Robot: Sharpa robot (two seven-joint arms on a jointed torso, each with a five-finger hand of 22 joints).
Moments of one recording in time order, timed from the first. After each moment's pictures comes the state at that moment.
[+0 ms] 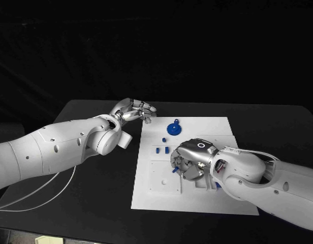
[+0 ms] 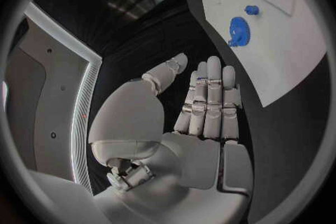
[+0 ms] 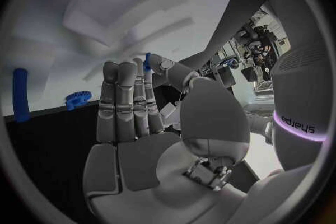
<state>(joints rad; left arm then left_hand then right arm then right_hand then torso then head) 1.27 -0.73 -0.10 1.27 -0.32 -0.29 0.31 1.14 -0.12 0.60 -0.29 0.10 0.91 0.16 0.26 0.54 1.24 0.10 0.09 0.17 1.08 0.03 0.69 0.37 0.04 0.77 -0.07 0.72 1.08 1.13 -0.70 -0.05 1.61 -1.79 -0.21 -0.06 1.12 -0.17 0.81 -0.28 0.23 1.07 0.10 0.38 0.47 1.38 0.03 0.15 0.21 1.34 -0.07 0.72 0.89 0.25 1.12 0.06 0.54 1.28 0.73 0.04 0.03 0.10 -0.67</state>
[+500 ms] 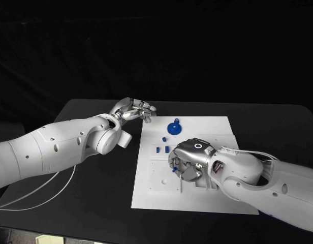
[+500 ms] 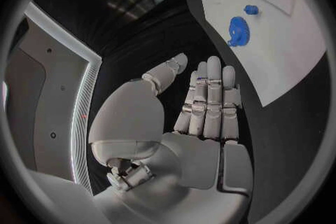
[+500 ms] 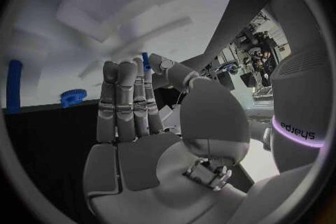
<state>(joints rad) 1.27 -0.73 -0.10 1.27 -0.32 -0.29 0.31 1.14 -0.12 0.60 -0.29 0.10 0.91 0.16 0.26 0.53 1.24 0.10 0.09 0.17 1.08 0.03 0.69 0.37 0.04 0.77 -0.07 0.72 1.08 1.13 -0.70 -0.05 1.63 -1.84 -0.19 -0.09 1.12 -0.17 0.81 -0.28 0.23 1.07 0.10 0.38 0.47 1.38 0.03 0.15 0.21 1.34 -0.07 0.72 0.89 0.25 1.12 0.06 0.54 1.28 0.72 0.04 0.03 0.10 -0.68</state>
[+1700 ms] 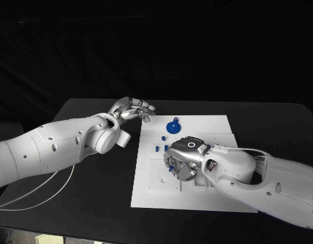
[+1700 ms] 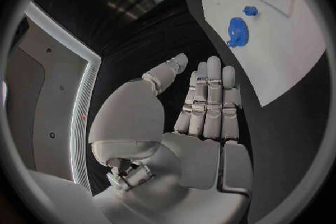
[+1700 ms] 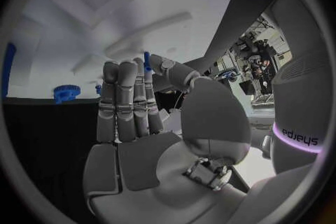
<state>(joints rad) 1.27 -0.73 -0.10 1.28 -0.32 -0.28 0.31 1.14 -0.12 0.60 -0.28 0.10 0.91 0.15 0.26 0.53 1.24 0.10 0.08 0.17 1.08 0.03 0.69 0.38 0.04 0.77 -0.07 0.72 1.08 1.14 -0.67 -0.06 1.65 -1.90 -0.14 -0.13 1.11 -0.19 0.82 -0.26 0.26 1.06 0.09 0.38 0.49 1.38 0.03 0.14 0.23 1.33 -0.07 0.74 0.87 0.25 1.12 0.06 0.55 1.29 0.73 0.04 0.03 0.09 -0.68</state>
